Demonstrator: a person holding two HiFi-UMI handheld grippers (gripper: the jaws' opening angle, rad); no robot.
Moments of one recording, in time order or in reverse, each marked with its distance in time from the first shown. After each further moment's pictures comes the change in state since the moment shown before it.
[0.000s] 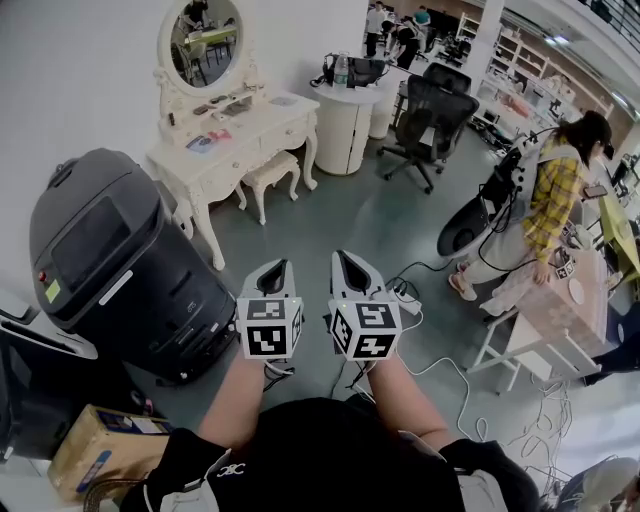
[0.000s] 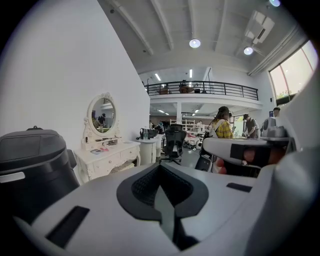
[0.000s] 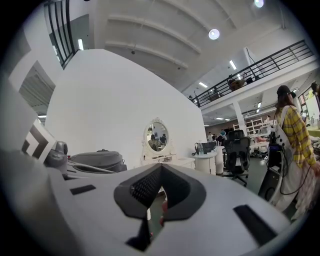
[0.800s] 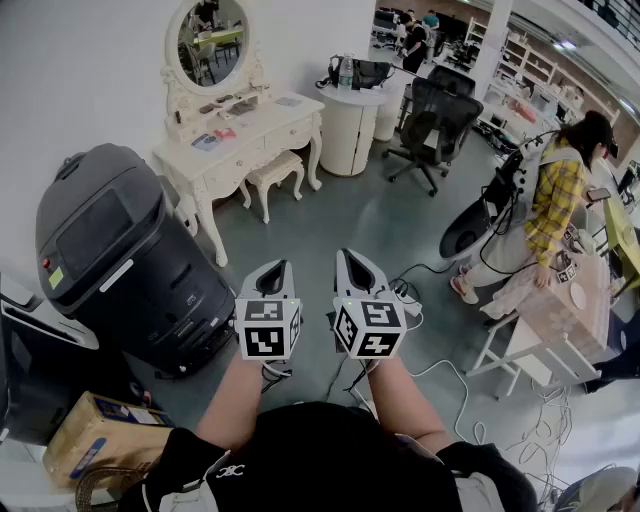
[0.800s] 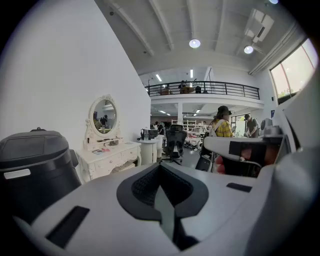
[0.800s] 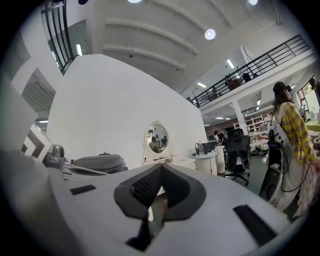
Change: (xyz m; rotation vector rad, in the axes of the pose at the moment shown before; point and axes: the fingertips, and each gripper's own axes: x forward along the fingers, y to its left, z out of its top) left arm -0.017 -0.022 -0.003 0.006 -0.004 0.021; right arm -0.024 -0.016 0.002 0.040 -0.020 0.016
